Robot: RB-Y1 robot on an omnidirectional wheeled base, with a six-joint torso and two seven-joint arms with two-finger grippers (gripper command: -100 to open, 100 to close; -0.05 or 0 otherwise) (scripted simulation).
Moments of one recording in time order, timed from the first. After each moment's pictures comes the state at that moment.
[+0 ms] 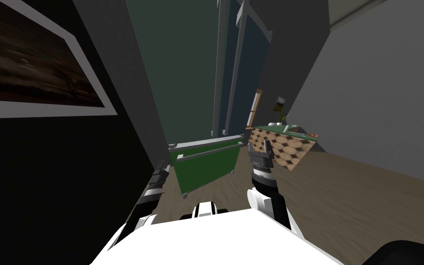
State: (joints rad) left arm 0.38 0.14 0.02 -1.71 0.09 -0.59 0.06; right arm 0.46 0.01 -0.07 -2.30 -0.09 -0.61 -0.09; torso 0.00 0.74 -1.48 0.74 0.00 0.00
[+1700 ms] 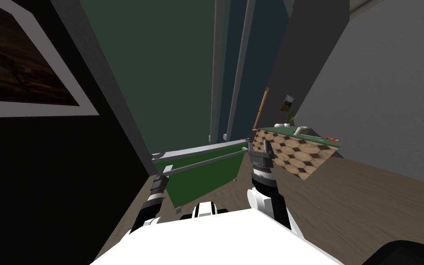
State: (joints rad) left arm 0.32 0.08 0.07 -1.46 0.12 -0.66 0.07; right arm 0.46 0.01 -0.07 -2.30 -0.09 -0.61 -0.09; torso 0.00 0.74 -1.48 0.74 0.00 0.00
